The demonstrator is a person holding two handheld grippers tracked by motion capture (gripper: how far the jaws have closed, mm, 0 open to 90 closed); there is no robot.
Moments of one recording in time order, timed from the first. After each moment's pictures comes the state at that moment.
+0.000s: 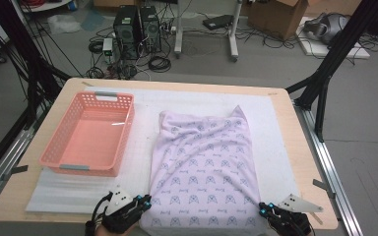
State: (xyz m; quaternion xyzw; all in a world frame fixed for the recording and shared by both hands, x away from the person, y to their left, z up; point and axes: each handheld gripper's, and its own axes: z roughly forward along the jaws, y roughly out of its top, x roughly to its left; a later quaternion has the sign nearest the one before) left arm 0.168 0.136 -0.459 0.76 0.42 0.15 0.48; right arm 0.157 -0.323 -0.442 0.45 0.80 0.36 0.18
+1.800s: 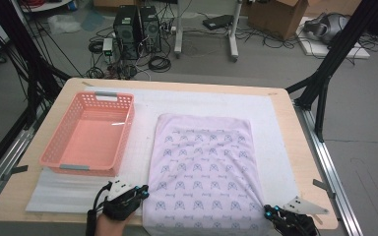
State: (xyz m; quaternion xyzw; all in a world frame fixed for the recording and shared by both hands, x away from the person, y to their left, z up) left arm 0.195 0.145 -0.461 0.75 0.45 0.16 0.46; right arm 0.151 -0.336 -0.444 0.47 0.79 0.35 0.18
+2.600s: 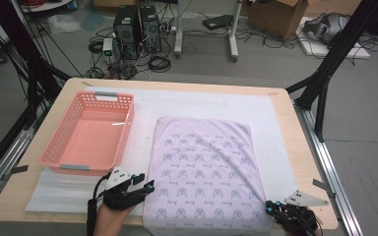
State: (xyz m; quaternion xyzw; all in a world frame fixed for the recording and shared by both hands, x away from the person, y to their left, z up) left arm 0.226 0.140 -0.443 0.74 0.44 0.15 0.49; right arm 0.167 -0.343 -0.440 0.47 0.80 0.34 0.16
